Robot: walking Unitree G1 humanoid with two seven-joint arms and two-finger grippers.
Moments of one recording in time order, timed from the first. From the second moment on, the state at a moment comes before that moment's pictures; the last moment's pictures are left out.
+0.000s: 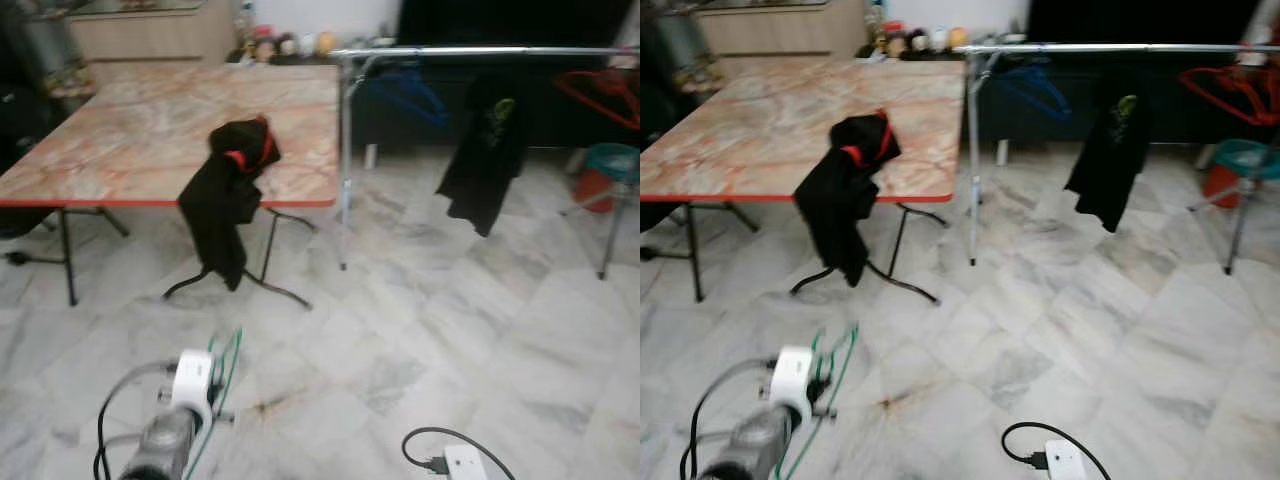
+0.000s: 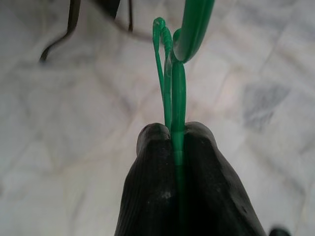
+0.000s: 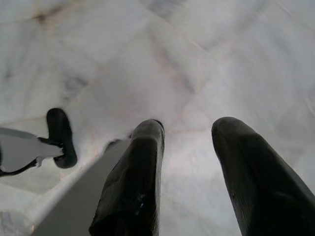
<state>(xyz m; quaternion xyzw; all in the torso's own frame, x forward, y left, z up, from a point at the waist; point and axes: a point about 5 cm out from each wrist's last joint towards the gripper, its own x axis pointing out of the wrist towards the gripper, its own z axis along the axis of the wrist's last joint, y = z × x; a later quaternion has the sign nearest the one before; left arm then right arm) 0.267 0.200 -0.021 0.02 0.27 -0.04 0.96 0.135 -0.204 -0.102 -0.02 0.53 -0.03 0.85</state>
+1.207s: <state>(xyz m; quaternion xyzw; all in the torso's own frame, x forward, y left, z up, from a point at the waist) 0.216 0.215 -0.059 0.02 0.38 0.00 0.92 0.138 -0.216 -0.098 0.00 0.50 -0.05 0.86</state>
